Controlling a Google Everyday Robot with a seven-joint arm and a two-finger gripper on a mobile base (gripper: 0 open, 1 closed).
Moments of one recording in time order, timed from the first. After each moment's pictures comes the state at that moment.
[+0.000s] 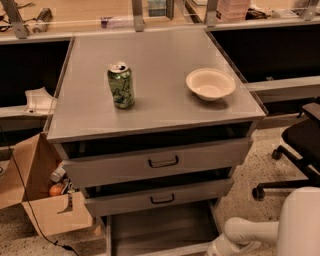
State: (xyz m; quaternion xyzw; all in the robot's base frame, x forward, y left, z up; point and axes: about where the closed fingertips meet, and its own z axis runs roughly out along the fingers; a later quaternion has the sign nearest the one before) arm 0.344 -0.189 0.205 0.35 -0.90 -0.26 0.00
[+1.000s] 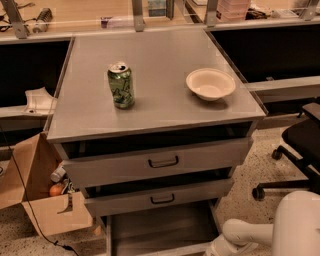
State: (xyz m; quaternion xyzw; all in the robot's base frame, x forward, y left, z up) arm 0.347 -0.186 0.179 0.33 -0.90 -0.27 0.00
